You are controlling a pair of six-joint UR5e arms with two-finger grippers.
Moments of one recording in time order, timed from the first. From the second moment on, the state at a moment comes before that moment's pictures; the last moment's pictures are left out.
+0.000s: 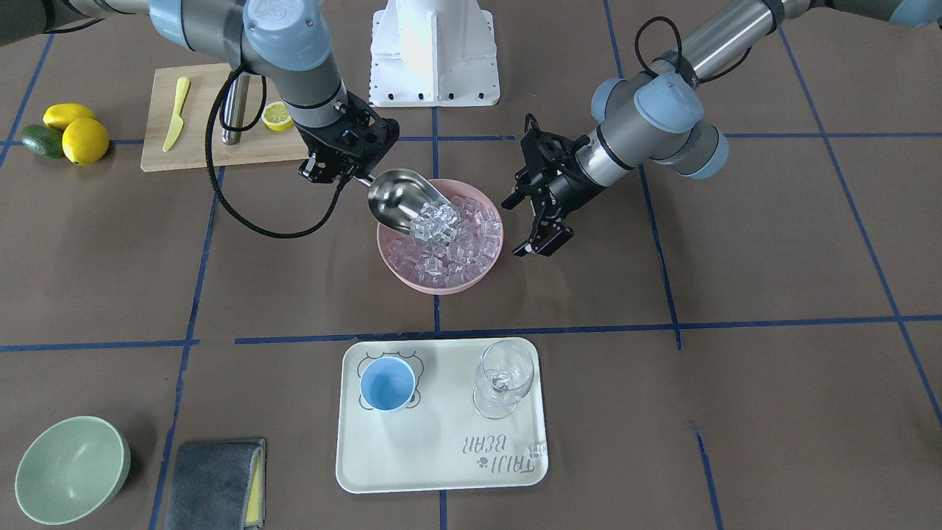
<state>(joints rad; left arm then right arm) -0.61 -2.02 -1.51 -2.60 -2.02 0.07 0.56 -1.00 1.91 -1.82 2.08 0.22</state>
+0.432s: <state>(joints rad) -0.63 -2.02 -1.51 -2.60 -2.02 0.07 0.63 -1.00 1.96 -1.84 2.11 0.28</state>
